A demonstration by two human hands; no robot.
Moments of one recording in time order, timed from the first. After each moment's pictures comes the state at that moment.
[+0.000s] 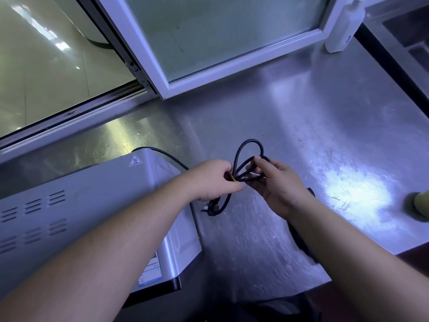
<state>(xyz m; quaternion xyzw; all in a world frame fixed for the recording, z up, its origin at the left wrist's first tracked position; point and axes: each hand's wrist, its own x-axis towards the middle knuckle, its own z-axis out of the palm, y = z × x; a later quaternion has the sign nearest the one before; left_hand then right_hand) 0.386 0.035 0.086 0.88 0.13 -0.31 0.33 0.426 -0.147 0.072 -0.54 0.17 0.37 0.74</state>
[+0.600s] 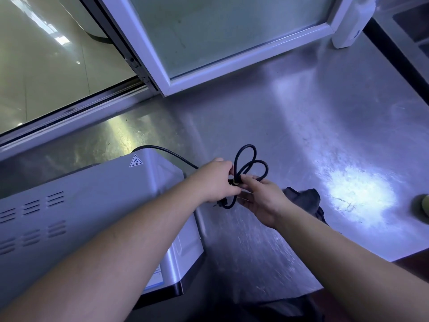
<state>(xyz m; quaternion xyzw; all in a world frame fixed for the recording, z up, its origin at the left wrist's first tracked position) 0.390 0.032 0.063 0.92 0.12 -0.30 0.24 0.408 -0.126 0.006 -0.53 0.21 0.46 0.68</state>
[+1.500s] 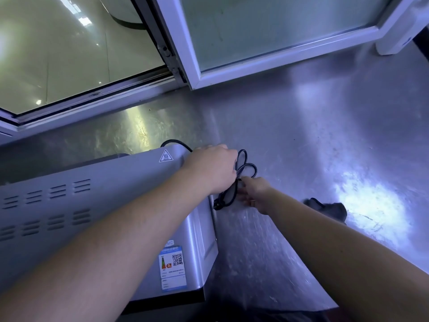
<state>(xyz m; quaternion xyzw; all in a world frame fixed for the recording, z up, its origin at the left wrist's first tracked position) 0.385 0.085 0.105 0.97 0.09 -0.24 0.02 0.425 -0.044 -0.056 -0.68 0.19 0.53 0.47</state>
